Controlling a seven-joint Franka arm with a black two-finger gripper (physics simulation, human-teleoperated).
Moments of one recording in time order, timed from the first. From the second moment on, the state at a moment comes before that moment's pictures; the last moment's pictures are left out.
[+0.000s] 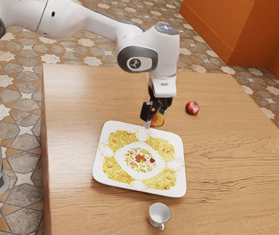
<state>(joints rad) 0.05 -0.14 -0.20 -2.01 0.01 2.06 0.80</state>
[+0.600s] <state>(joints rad) 0.05 -0.14 -0.28 -2.01 -0.03 1.98 0.74</state>
